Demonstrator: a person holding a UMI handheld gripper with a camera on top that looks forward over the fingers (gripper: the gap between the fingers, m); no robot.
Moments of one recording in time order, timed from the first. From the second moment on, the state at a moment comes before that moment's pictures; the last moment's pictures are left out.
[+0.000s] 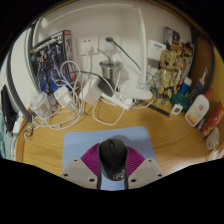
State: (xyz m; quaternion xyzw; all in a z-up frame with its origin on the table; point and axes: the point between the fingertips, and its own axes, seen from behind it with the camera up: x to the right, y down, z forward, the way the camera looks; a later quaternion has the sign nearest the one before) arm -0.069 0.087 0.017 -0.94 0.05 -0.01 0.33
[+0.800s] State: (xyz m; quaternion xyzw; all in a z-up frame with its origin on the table) arm -0.078 0.024 0.096 -0.94 0.00 -0.02 0.34
